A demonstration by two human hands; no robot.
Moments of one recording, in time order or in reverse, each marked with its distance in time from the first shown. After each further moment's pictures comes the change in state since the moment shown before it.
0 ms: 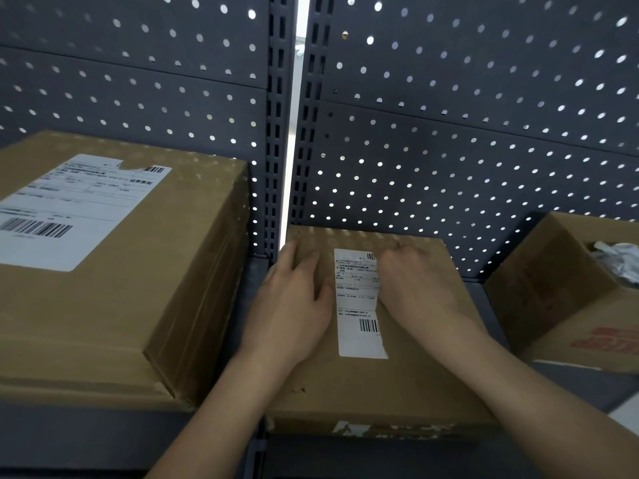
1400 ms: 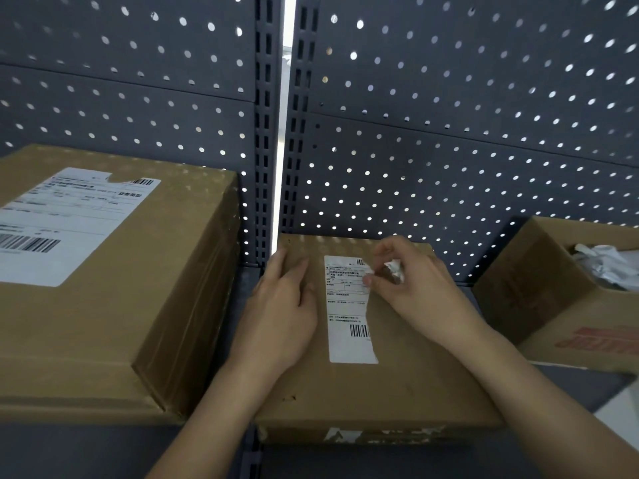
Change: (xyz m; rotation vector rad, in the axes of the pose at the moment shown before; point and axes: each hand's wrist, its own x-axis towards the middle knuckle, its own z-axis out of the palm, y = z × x) left_hand 0.000 -0.003 -0.001 -0.085 -0.002 -0.017; right_hand -0.012 0.031 0.012 0.719 0.090 0.082
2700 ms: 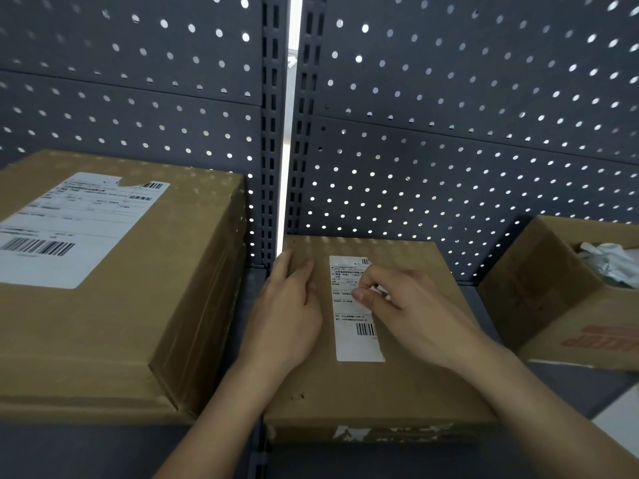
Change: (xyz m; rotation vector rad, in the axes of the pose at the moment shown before) left_hand 0.002 -0.003 0.001 -0.014 0.015 0.013; right_hand -0.019 -0.029 -0.006 0.016 -0.224 -0.112
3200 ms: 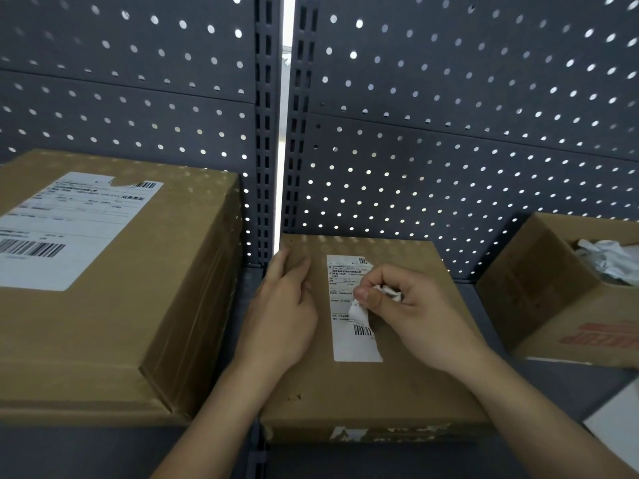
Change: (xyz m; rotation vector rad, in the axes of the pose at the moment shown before) left_hand 0.001 0.001 0.001 -0.027 0.003 -0.029; right_hand -0.010 -0.004 0.003 0.526 0.066 0.052
